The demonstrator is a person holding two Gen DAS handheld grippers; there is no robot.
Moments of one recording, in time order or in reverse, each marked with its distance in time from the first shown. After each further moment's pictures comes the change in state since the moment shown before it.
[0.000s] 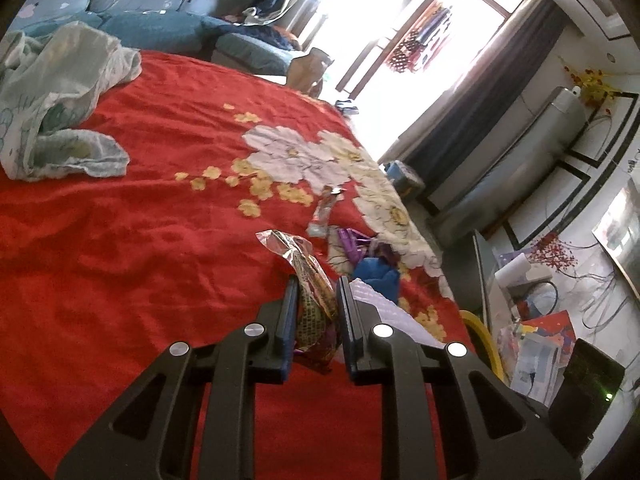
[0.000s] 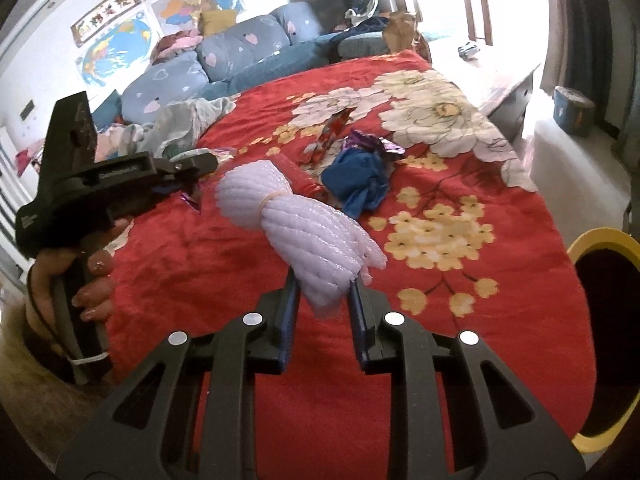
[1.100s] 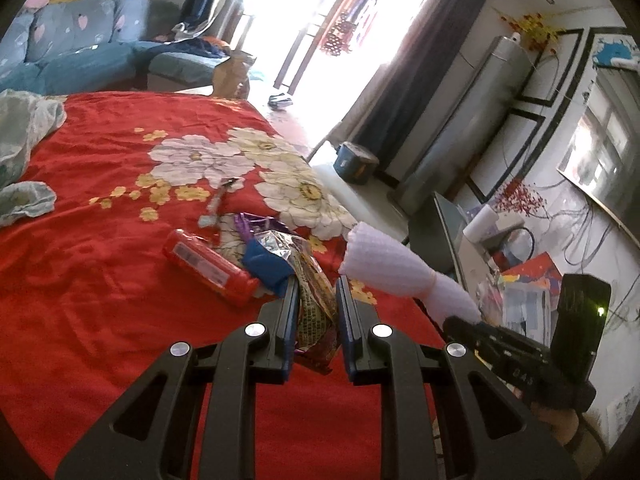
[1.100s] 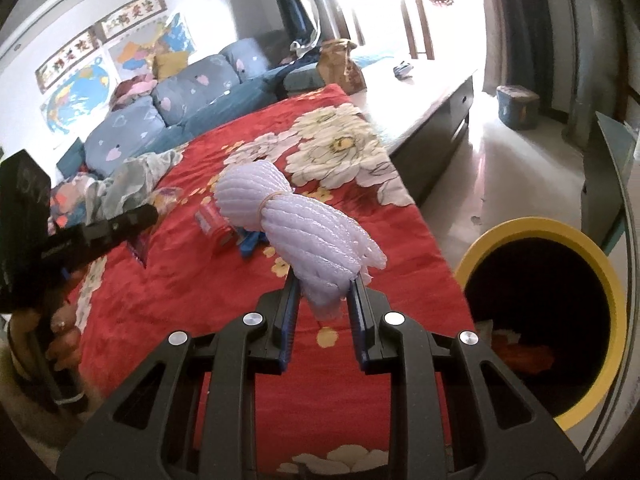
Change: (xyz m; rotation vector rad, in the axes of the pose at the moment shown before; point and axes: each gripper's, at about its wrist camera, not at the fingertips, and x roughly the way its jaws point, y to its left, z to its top) left arm -0.007 -0.085 -0.030 0.219 0.025 -0.101; right arm -0.060 -0.070 -0.001 0.127 -0.122 -0.120
